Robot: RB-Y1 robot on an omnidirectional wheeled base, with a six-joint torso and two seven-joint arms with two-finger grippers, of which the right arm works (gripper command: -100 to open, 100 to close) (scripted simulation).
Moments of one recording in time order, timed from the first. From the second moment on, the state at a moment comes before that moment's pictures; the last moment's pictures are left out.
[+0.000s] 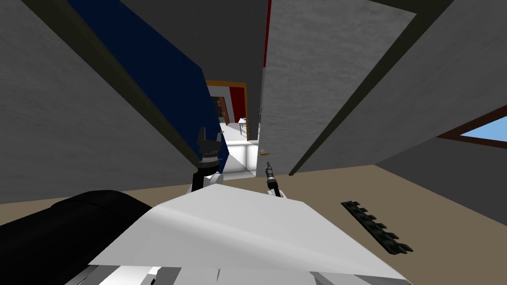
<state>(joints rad) -0.09 0.00 0.22 -0.77 -0.05 -0.76 0.04</state>
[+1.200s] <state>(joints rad) -0.13 -0.02 0.22 -0.67 -0.07 -0.79 0.04</state>
